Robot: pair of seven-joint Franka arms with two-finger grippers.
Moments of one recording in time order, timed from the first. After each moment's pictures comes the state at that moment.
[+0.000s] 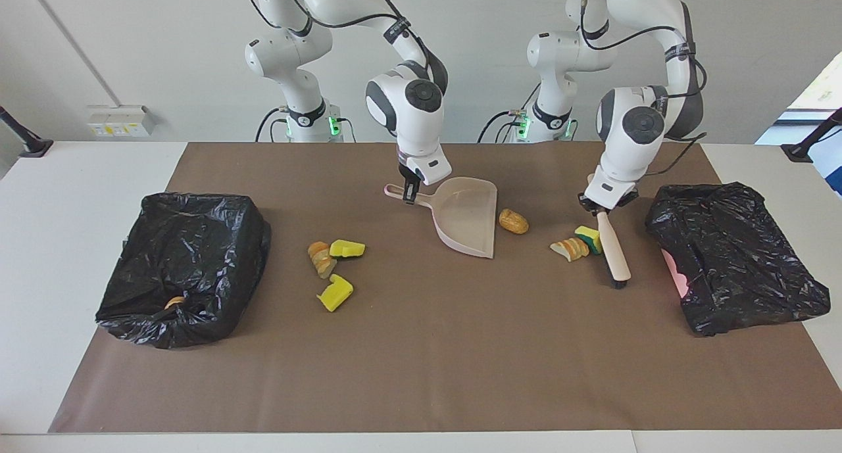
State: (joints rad) left arm -0.15 -0.04 -0.05 -2.29 0.19 2.08 -0.23; right arm 0.64 0.17 0.03 -2.04 -0.01 2.09 -0.68
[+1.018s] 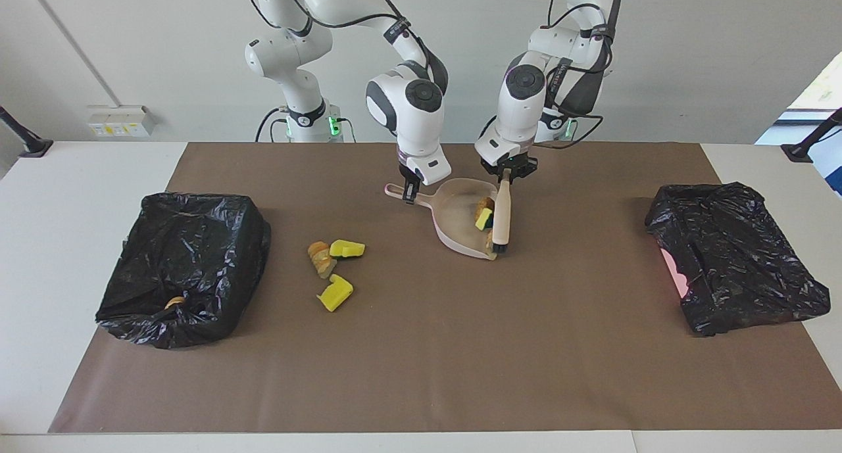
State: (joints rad) left arm -0.54 -0.13 -0.05 -2.25 -0.04 1.94 -0.33; right arm 0.64 0.17 0.03 -2.04 -0.01 2.09 -0.67
